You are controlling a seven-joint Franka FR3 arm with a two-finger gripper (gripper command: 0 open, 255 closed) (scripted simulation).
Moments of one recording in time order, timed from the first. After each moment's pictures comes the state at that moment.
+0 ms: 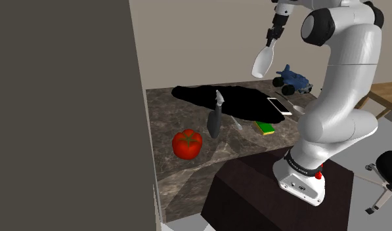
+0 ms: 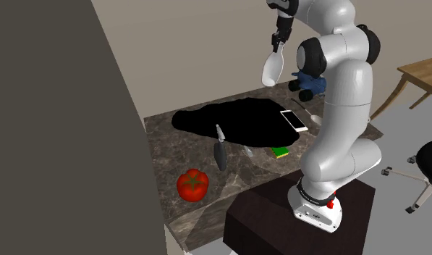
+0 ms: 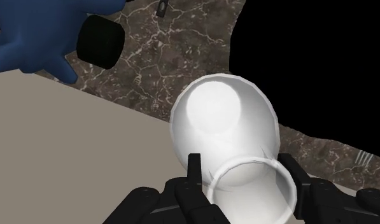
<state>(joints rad) -0.66 0.48 -0.28 -1.18 0.13 1.61 -0.73</state>
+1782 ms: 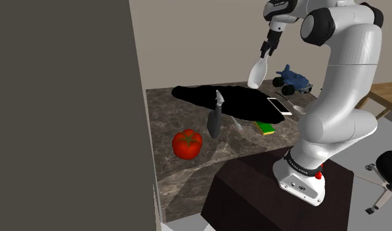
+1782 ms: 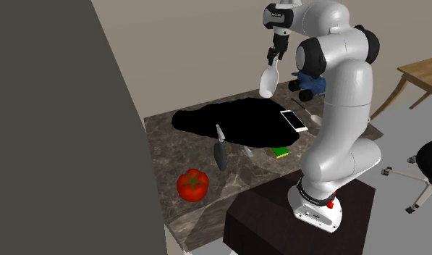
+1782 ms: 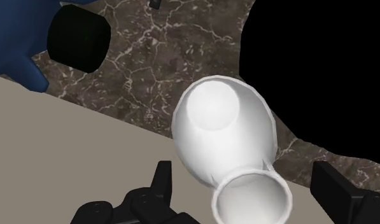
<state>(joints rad) -0.64 0.48 -0.27 -1.40 0.13 1.83 -0.74</state>
